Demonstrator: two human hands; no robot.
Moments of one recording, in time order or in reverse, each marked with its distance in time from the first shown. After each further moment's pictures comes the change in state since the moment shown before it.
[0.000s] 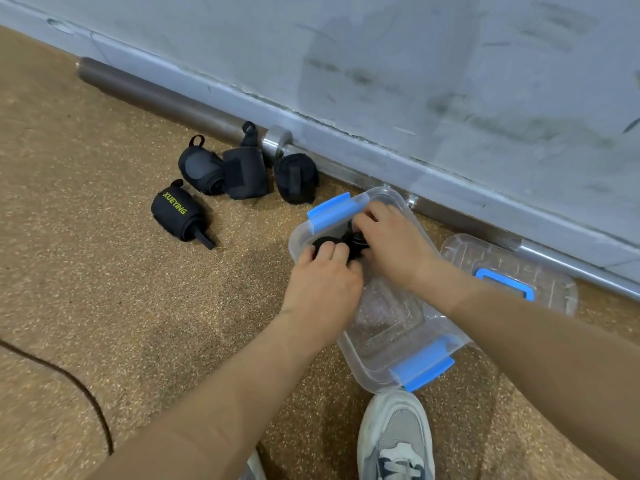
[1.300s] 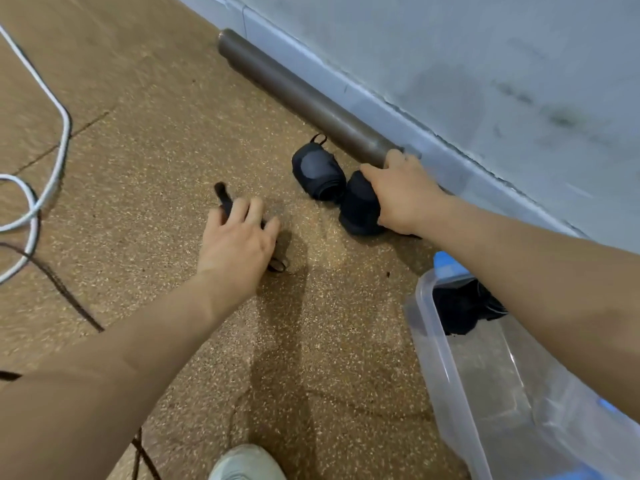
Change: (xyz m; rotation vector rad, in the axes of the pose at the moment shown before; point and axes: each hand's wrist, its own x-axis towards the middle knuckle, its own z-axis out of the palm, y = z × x) left_hand -0.054 -0.234 0.058 0.340 -0.102 -0.508; right_hand 0.185 -0.115 -0.009 -0.244 -0.183 -0.075
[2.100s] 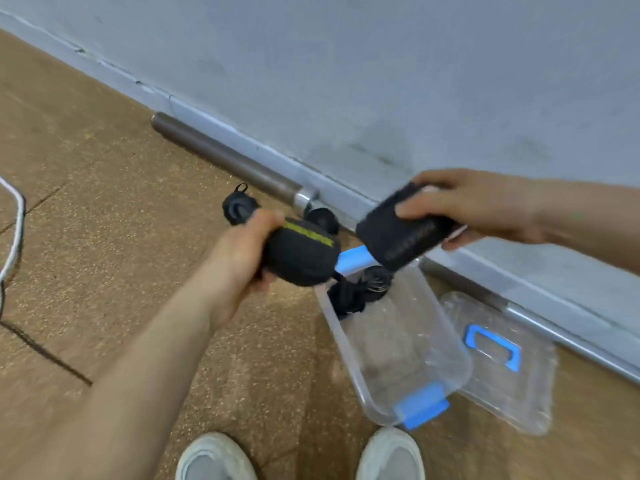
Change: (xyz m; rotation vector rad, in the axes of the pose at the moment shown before) left_hand -0.061 0.044 -0.199 -1.983 -0.314 -0.322; right_hand -0.215 0.105 -0.150 1.067 -0.178 0.368
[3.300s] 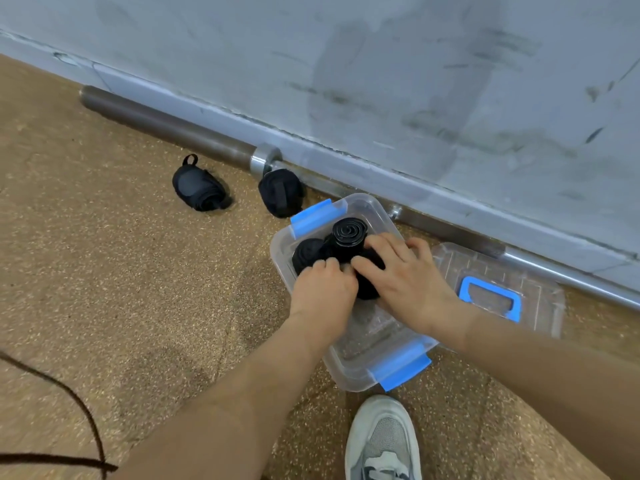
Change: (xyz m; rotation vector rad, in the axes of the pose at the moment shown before) left_hand 0.035 -0.126 0.142 1.715 -0.161 0.617; right_hand 0.049 0.210 0.112 -1.056 0.418 -0.511
